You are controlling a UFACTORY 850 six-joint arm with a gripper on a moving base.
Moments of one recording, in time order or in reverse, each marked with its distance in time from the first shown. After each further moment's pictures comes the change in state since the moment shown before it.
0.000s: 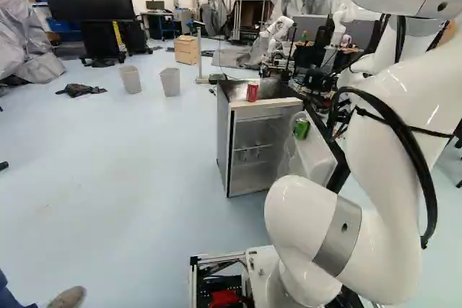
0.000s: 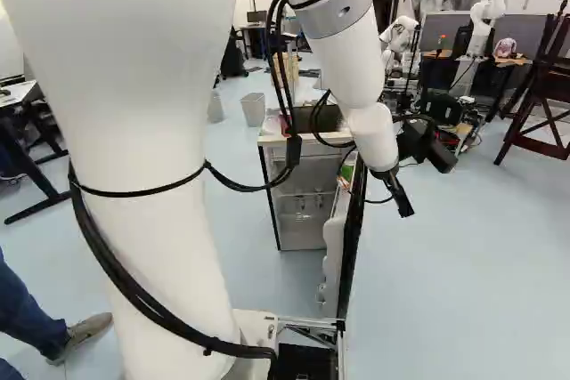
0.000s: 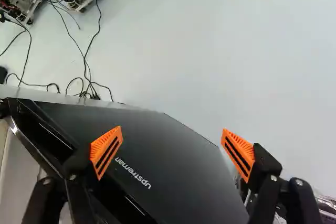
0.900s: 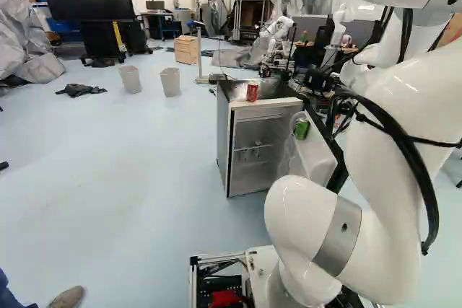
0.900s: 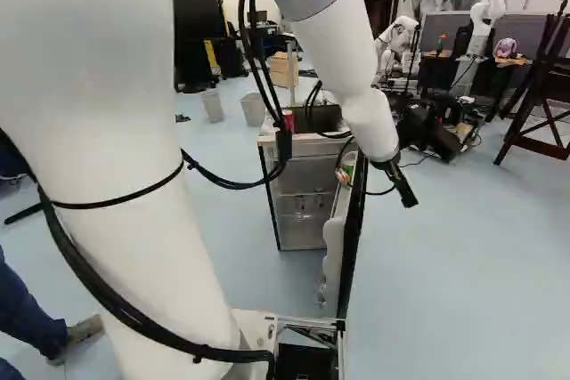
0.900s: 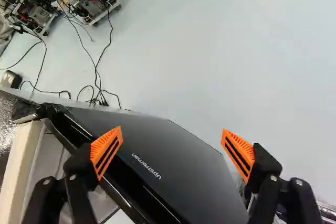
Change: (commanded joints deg) arm -0.3 4.3 0.9 0.0 0.0 0.0
